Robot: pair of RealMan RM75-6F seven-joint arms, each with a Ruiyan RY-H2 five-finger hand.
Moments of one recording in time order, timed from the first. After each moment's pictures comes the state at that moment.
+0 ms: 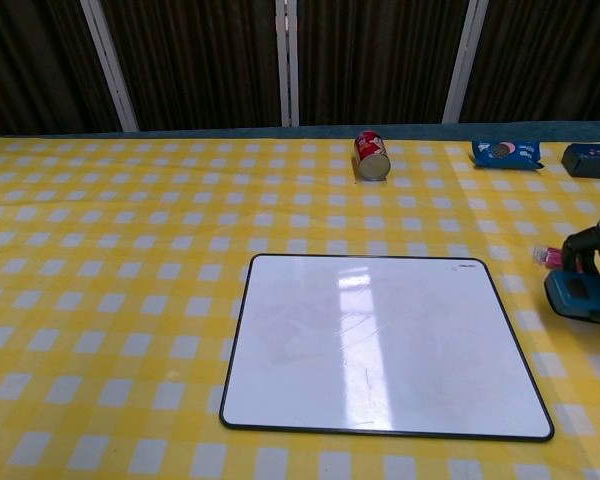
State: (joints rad) left arm -0.01 -1.00 0.00 -1.73 1.48 1.49 0.05; right arm 0.54 -1.33 -0.05 -1.29 -1.45 0.97 -0.03
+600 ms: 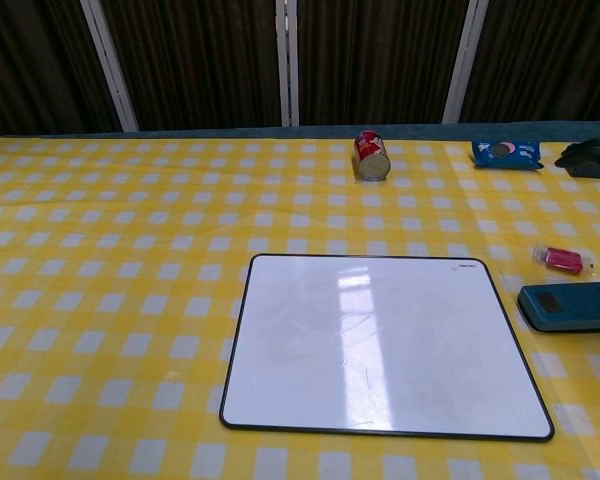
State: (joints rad) left arm 0.00 -0.98 0.01 -1.73 1.52 1.53 -0.01; right arm 0.43 -1.22 -0.04 -1.50 -1.57 1.26 0.02
